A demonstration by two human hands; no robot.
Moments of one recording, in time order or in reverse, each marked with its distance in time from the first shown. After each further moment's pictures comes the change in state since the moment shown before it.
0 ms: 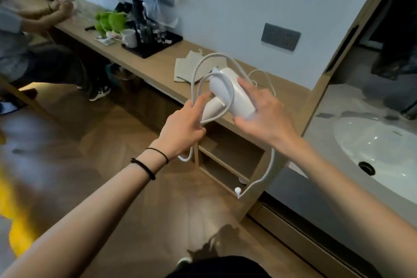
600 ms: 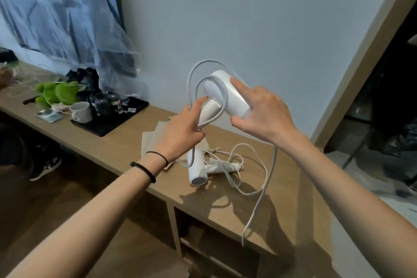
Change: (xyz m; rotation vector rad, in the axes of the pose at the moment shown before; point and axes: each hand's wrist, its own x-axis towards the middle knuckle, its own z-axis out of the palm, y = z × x) left_hand 0.323 -0.059 -0.012 -0.086 0.111 0.212; right_hand 0.286 0.060 -0.039 -0.329 0.207 0.017
